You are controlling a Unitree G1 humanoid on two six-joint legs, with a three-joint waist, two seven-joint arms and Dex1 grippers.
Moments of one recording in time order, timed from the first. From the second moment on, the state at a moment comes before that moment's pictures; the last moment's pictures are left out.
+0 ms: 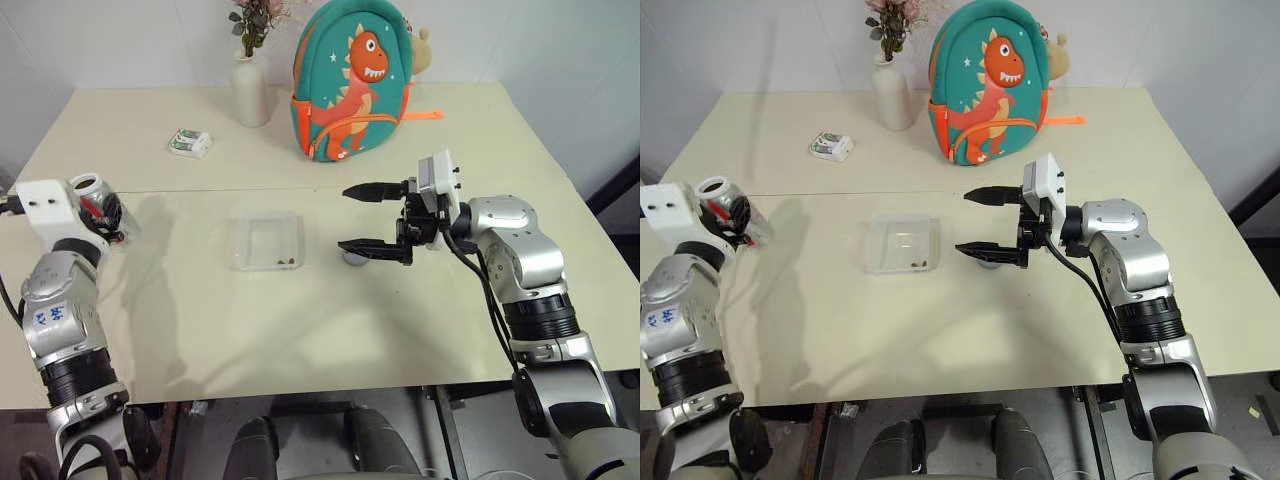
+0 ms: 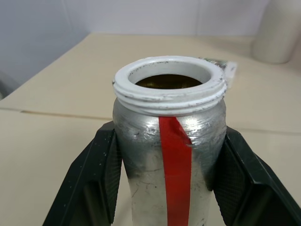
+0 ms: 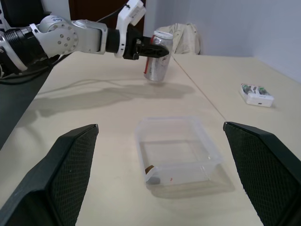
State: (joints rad) left arm -0.47 0.47 0.59 0.16 -0.13 0.38 -0.15; right arm -0.78 -0.47 0.08 0.16 0.43 0.24 1.26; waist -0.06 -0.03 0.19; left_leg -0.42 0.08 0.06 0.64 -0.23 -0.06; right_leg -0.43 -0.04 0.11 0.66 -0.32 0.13
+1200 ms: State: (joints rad) left arm 0.07 0.58 0.59 -0.21 -0.32 0.39 -0.30; right arm -0.74 -0.48 0.10 0.13 0.42 0.25 1.26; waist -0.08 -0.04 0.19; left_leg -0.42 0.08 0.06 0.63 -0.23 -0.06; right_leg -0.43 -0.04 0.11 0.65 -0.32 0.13
